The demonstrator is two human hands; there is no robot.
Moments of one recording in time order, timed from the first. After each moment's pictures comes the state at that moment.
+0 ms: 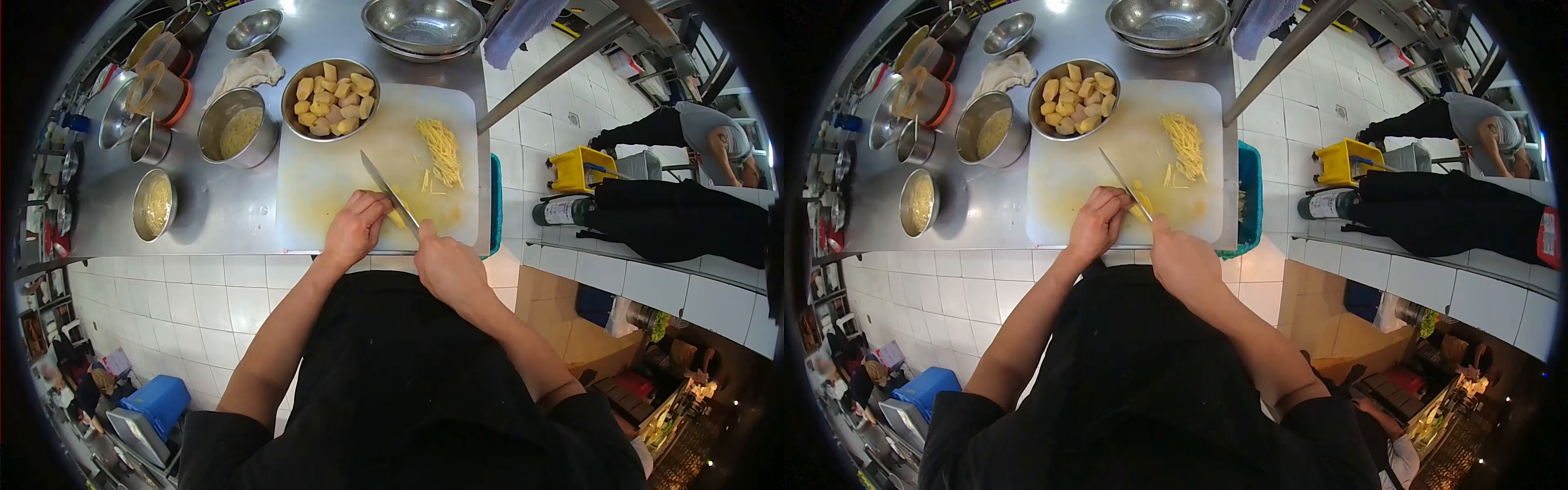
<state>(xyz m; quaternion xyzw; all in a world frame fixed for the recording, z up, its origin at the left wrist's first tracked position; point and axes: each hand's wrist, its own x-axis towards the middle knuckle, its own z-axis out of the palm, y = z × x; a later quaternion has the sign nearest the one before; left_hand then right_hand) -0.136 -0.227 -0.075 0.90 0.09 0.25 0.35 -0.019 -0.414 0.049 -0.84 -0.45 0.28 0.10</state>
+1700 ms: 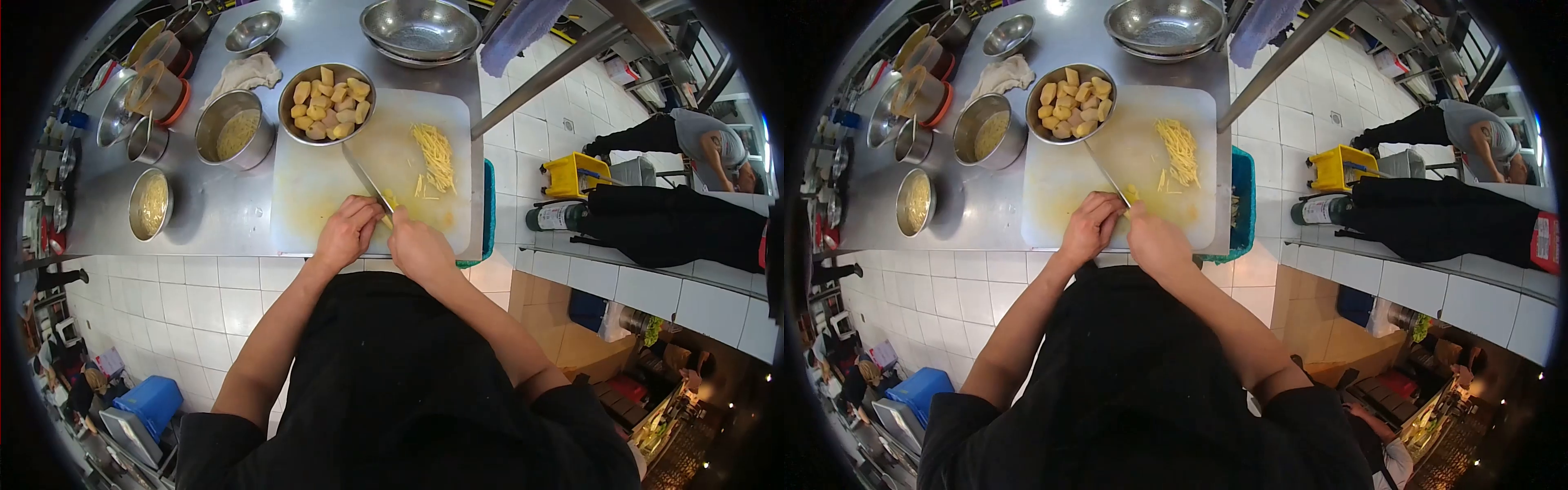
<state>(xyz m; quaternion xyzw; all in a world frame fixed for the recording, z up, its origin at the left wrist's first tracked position) -0.142 -0.227 -0.073 0.89 0.10 0.25 0.37 -0.016 -0.382 -0.007 -0.84 -0.46 0.24 0.17</state>
